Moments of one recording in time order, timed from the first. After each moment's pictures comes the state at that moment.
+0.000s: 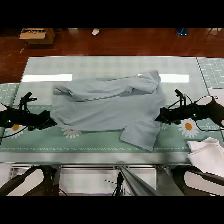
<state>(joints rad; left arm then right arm) 0.38 -1.11 0.64 1.01 -1.23 -1.27 -0.16 -1.33 0.68 -0.88 1.05 1.23</state>
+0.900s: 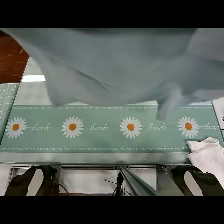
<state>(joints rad) 0.38 -0.67 1.85 0.76 -1.23 -1.33 -0.18 -0.68 1.79 -1.05 0.93 1.45</state>
